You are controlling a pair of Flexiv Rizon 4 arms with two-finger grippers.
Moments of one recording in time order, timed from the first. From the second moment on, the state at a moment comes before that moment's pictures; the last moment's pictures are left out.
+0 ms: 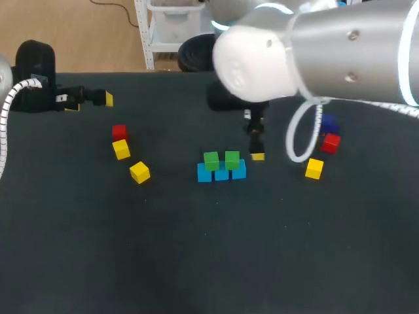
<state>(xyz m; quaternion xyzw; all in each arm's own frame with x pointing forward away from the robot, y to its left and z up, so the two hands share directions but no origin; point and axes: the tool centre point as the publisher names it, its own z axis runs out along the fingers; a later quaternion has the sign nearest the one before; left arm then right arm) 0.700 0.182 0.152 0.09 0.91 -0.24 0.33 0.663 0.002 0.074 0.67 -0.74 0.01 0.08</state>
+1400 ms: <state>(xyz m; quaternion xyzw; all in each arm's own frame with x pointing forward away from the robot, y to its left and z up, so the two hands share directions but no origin) 0.700 0.182 0.152 0.09 0.91 -0.24 0.33 0.639 -0.090 0.058 0.61 -0.79 0.01 0.02</state>
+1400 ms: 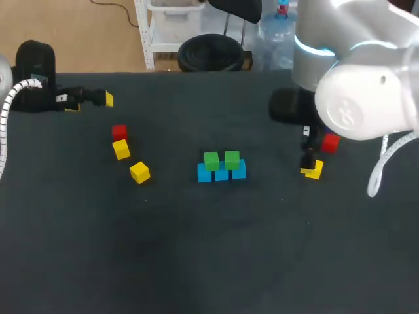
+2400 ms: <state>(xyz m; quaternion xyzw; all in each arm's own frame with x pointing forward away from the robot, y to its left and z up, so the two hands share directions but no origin) 0.700 0.182 0.152 0.09 0.91 -0.24 0.33 0.635 -0.086 0.055 0.62 -0.78 0.01 0.02</state>
